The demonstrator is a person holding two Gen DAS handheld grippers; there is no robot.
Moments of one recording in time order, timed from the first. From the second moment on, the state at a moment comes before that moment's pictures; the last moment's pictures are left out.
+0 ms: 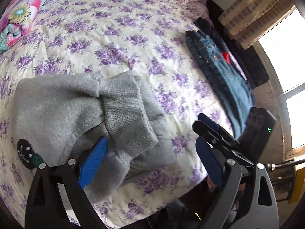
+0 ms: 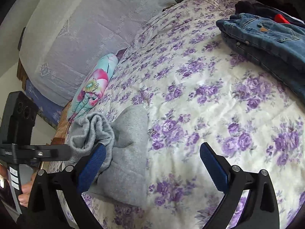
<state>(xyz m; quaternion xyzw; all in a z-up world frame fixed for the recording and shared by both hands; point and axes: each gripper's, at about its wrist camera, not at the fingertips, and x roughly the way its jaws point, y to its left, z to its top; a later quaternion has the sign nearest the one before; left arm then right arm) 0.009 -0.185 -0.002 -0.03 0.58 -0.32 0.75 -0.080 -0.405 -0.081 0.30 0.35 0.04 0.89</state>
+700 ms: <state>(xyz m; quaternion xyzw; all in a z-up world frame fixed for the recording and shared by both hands) 0.027 -0.053 -0.073 0.09 0.48 -0.02 0.87 0.031 -0.256 -0.083 0.18 0.49 0.19 0.83</state>
